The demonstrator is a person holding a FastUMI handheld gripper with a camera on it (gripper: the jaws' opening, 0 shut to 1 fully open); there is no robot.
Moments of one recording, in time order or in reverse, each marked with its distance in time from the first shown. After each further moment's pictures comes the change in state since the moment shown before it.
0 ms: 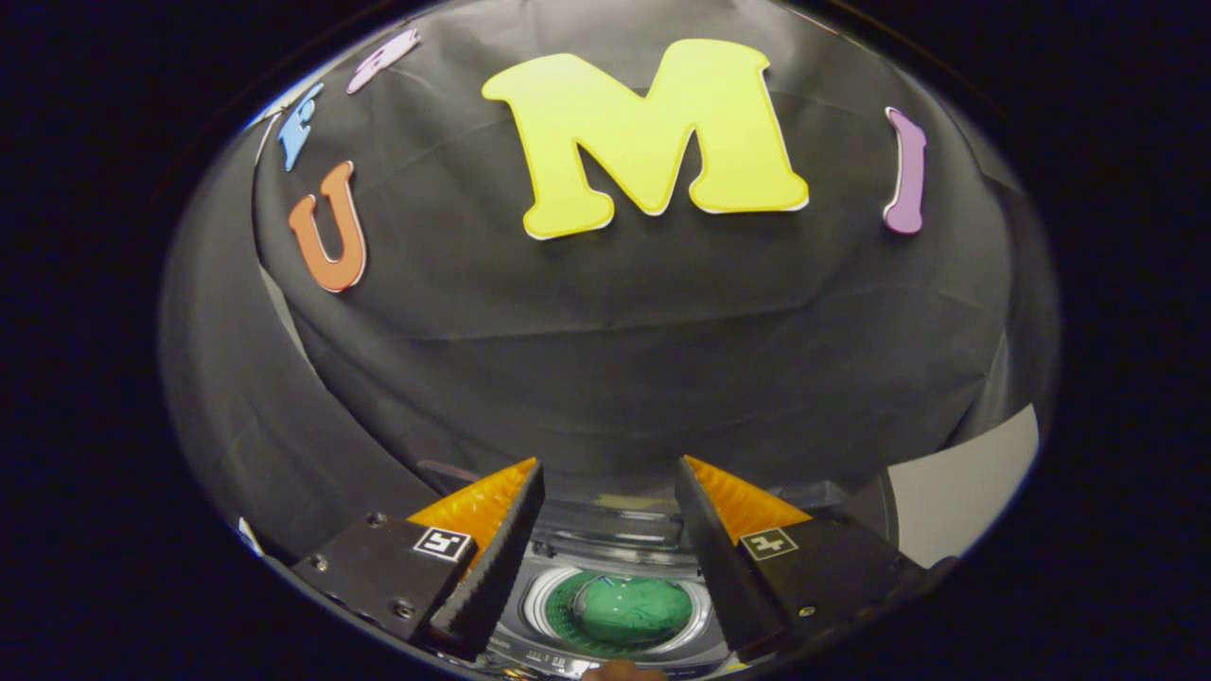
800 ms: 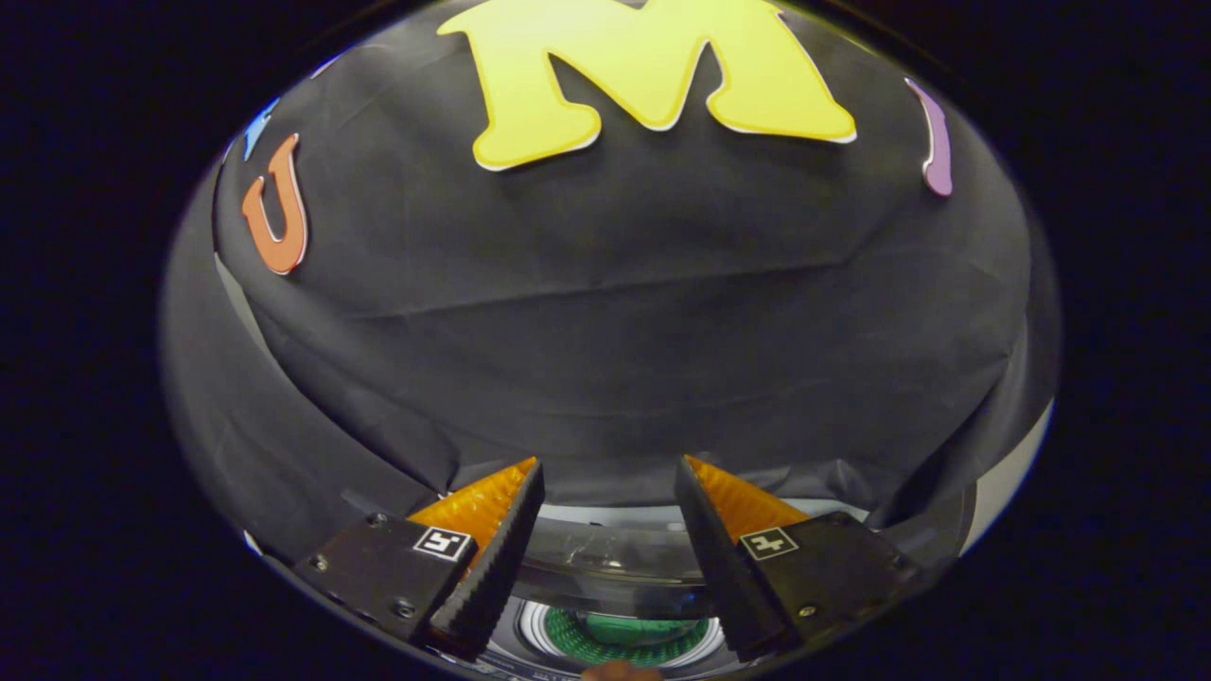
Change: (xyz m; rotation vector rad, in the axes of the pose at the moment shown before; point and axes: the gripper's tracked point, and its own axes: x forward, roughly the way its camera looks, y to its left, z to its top) arm 0.098 -0.011 -0.024 0.036 0.143 -0.057
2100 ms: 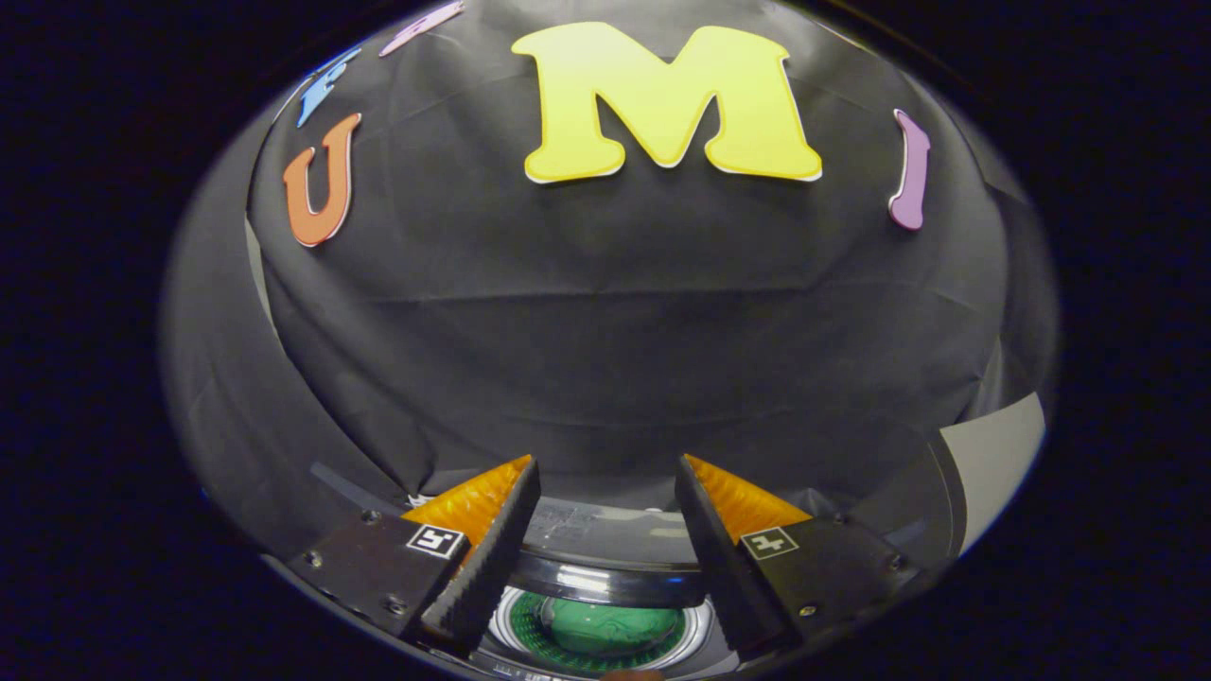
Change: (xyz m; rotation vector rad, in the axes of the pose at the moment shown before) arm -0.028 0.005 -0.023 -0.111 -0.180 -0.026
